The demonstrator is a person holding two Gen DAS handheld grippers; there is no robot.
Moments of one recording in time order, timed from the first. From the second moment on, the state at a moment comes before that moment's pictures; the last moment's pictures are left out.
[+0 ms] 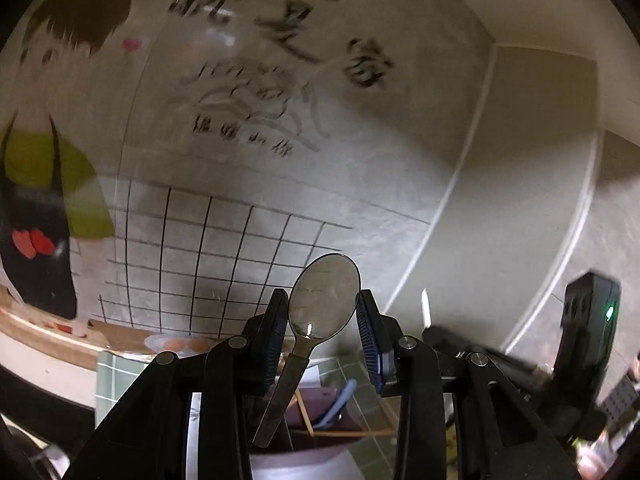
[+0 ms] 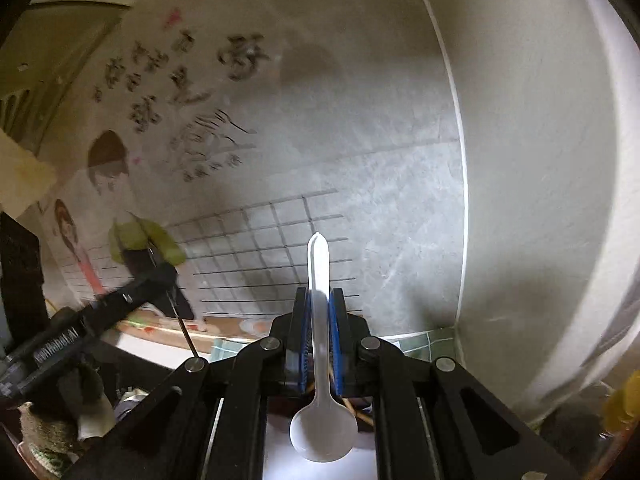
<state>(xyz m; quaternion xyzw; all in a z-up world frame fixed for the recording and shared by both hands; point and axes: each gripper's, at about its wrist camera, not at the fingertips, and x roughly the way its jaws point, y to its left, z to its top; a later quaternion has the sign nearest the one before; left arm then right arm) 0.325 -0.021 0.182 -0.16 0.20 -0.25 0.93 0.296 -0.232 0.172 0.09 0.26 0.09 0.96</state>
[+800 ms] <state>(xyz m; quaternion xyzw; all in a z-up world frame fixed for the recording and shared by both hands) 0.360 -0.030 0.076 -0.17 0.31 -0.21 0.91 0.353 -0.240 0.059 0.12 0.37 0.08 0.92</state>
